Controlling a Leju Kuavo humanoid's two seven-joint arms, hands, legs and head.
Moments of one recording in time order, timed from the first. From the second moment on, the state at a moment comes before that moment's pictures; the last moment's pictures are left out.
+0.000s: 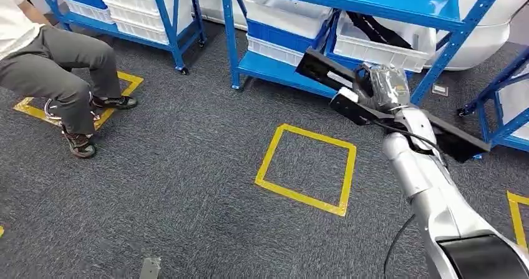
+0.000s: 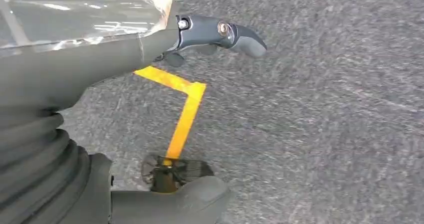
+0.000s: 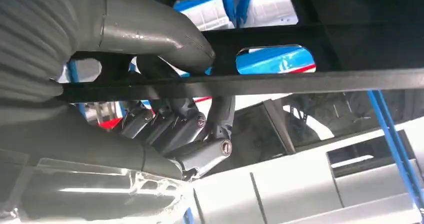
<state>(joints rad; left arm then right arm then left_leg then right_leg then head) -0.07 -0.08 -0.19 -0.16 0.20 0.39 -0.33 -0.88 -0.17 0.37 -0.72 0.89 -0.48 -0.32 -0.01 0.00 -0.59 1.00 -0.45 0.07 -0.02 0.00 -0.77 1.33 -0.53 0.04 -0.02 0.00</state>
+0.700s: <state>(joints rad) -0.06 -0.08 -0.19 -0.16 0.20 0.39 -0.33 -0.89 -0.15 0.34 -0.72 0.87 -0.46 -0.33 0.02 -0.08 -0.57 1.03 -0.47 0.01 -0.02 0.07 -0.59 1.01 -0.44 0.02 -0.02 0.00</state>
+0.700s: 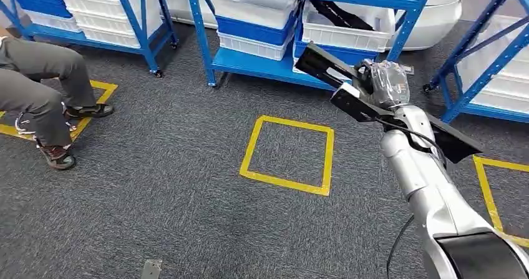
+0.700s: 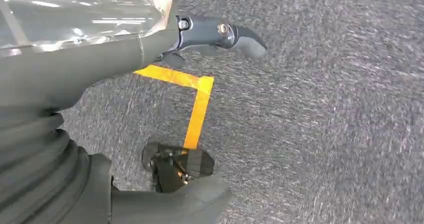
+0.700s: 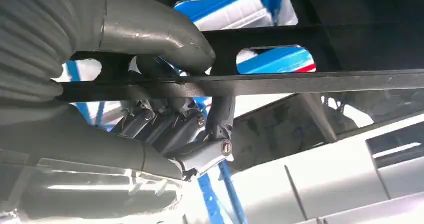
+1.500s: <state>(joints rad) -0.05 -0.08 -0.19 -0.16 0.21 0.38 -0.31 -0.90 -0.16 0.33 -0.72 0.89 -0.45 -0.32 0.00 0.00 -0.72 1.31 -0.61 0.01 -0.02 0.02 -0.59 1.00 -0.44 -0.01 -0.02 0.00</state>
